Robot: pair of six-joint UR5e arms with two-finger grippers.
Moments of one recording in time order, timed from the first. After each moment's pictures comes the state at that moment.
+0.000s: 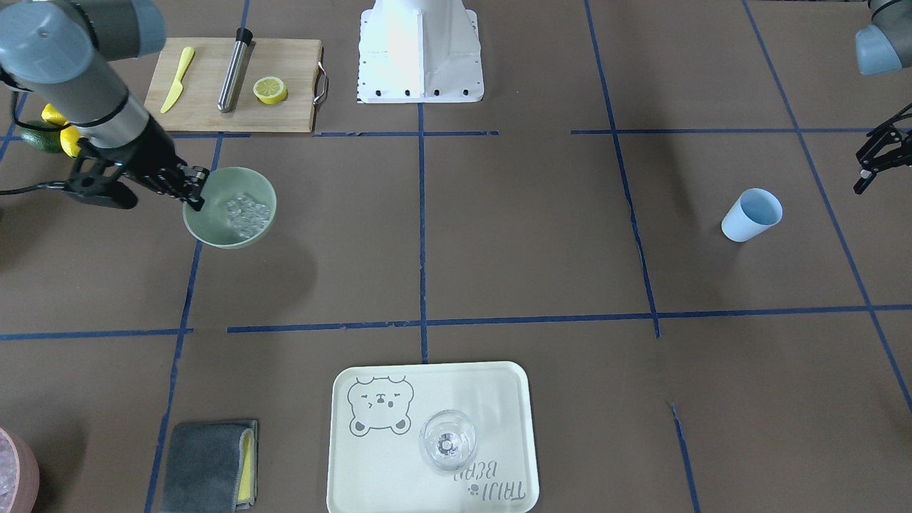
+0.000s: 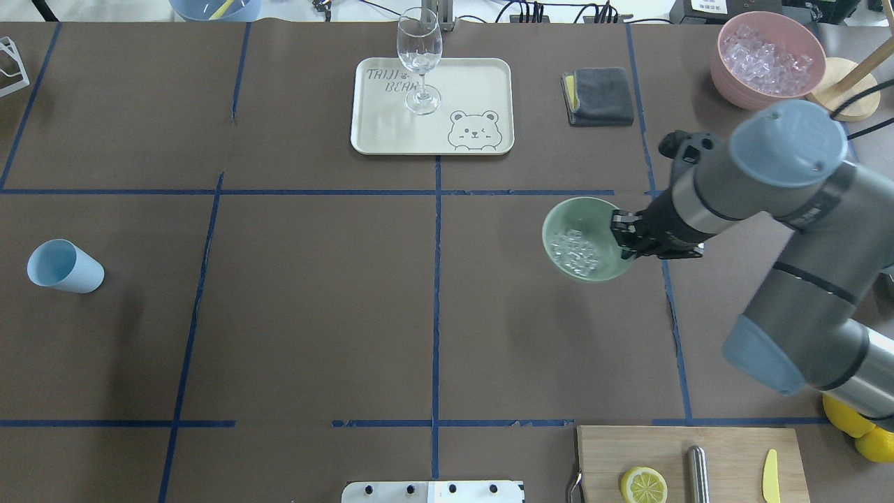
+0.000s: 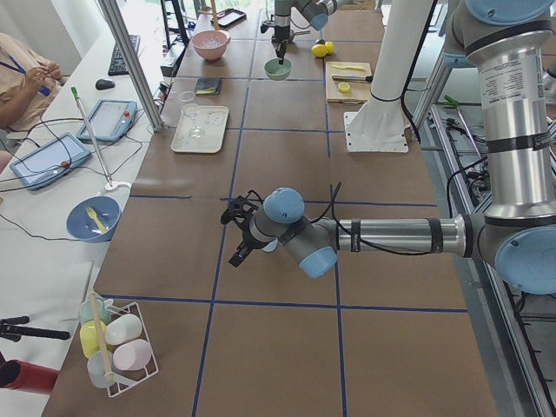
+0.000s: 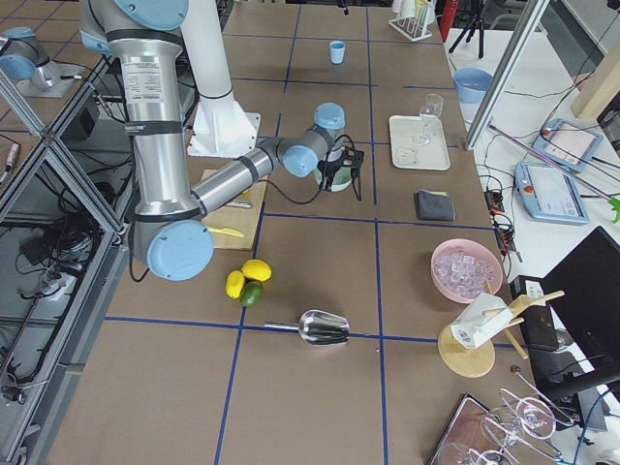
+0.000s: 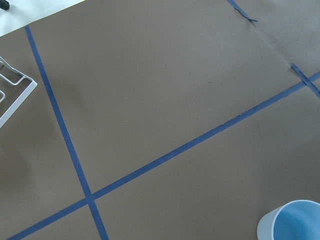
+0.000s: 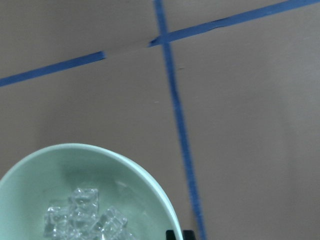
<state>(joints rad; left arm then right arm) -1.32 -1.37 -1.69 -2.48 -2.23 -0.23 0.84 -1.56 1.96 -1.28 2.14 1.18</state>
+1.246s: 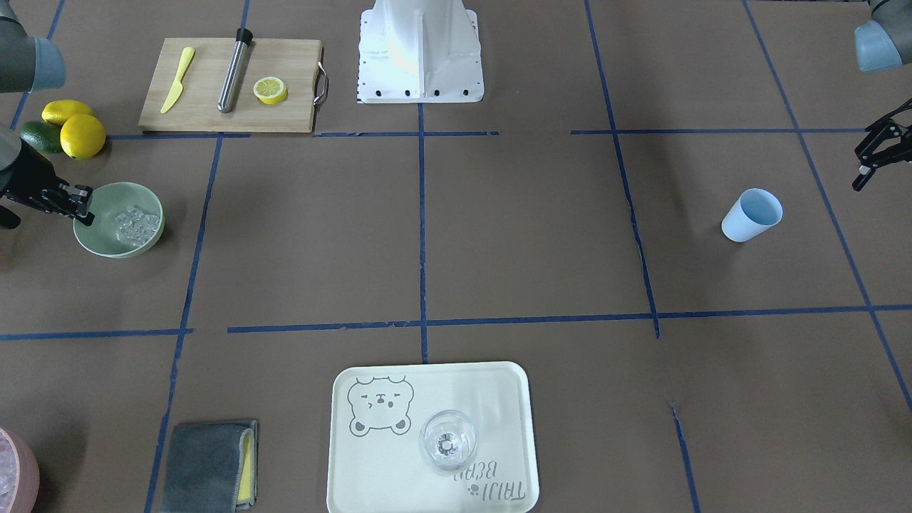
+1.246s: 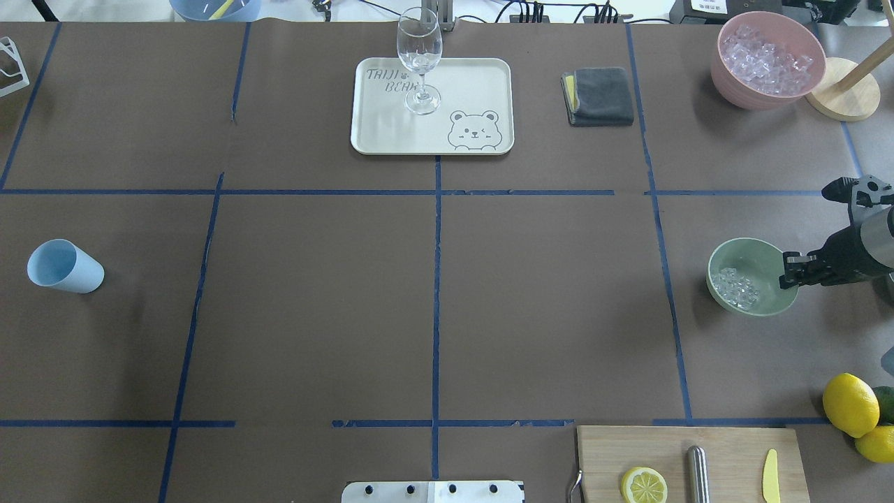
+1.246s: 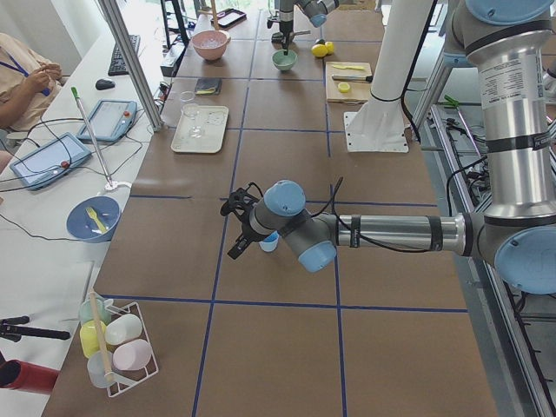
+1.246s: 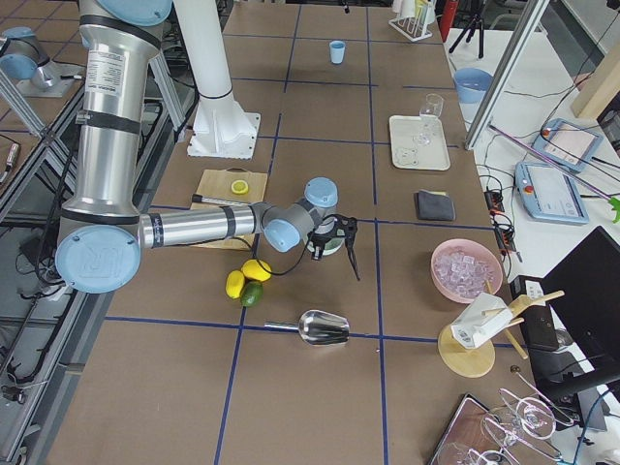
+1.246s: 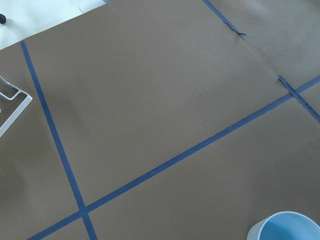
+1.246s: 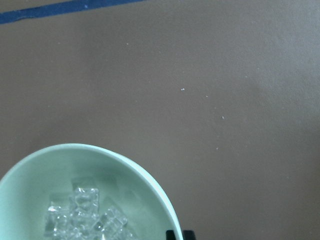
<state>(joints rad) -1.32 -1.37 -1.72 -2.48 -2.23 -0.23 0.94 -1.72 1.75 -1.02 2.20 0.97</state>
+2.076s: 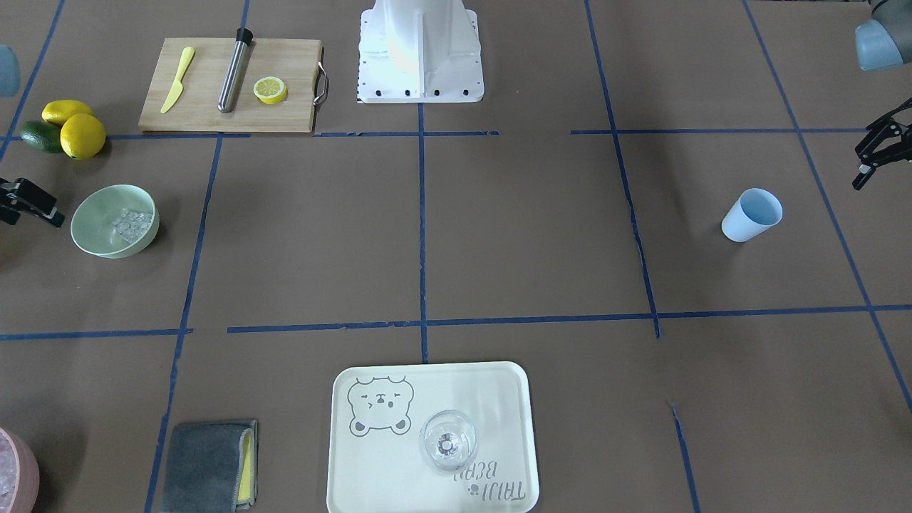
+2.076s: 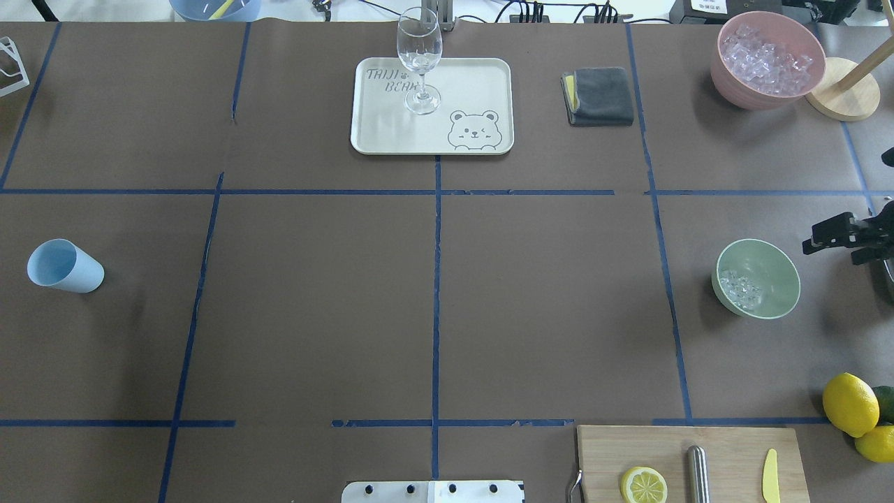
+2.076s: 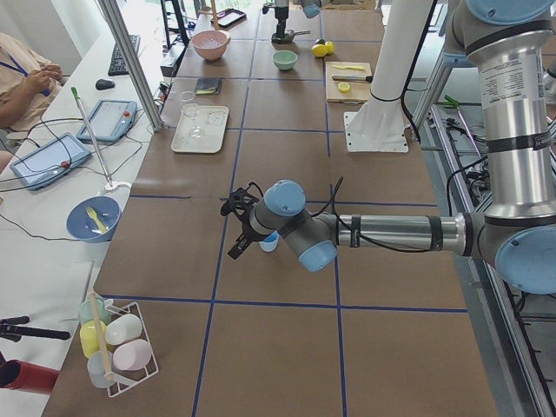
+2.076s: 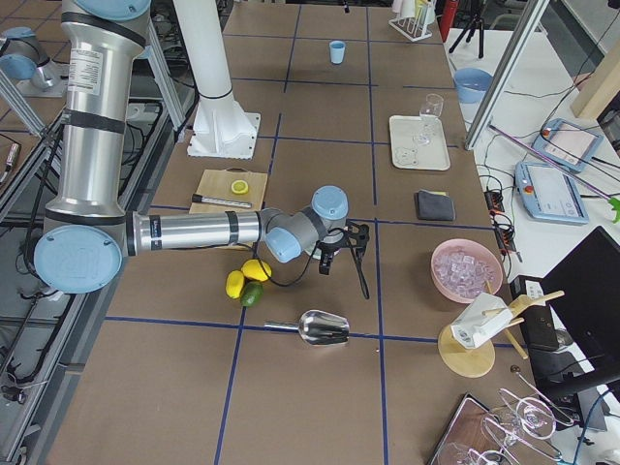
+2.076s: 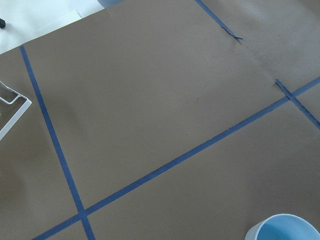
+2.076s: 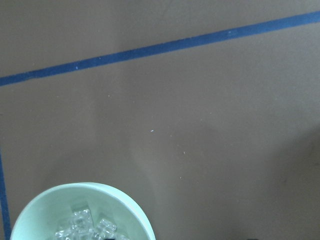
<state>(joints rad) -1.33 -1.37 -1.72 -2.46 -2.24 -0.23 1.15 -1.72 1.74 -1.04 2.34 0.85</state>
